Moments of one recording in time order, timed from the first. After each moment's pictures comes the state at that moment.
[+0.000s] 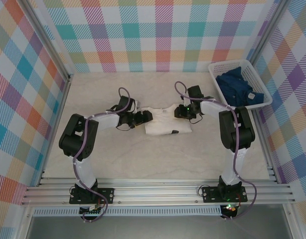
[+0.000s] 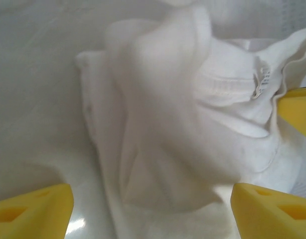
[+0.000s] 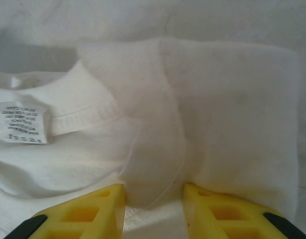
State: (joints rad) left arm -0.40 1.89 1.08 -0.10 0.45 -0.64; right arm 0.30 1.97 1.30 -0.44 -0.36 0.29
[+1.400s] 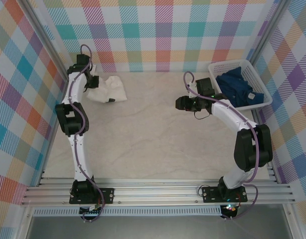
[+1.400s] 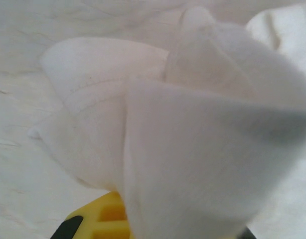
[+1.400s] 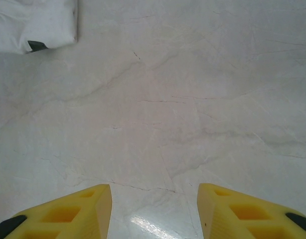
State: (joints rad) left arm 0.10 2.45 2.41 -1.00 -0.08 0.14; right arm 0.30 1.65 1.27 -0.50 -0.42 0.31
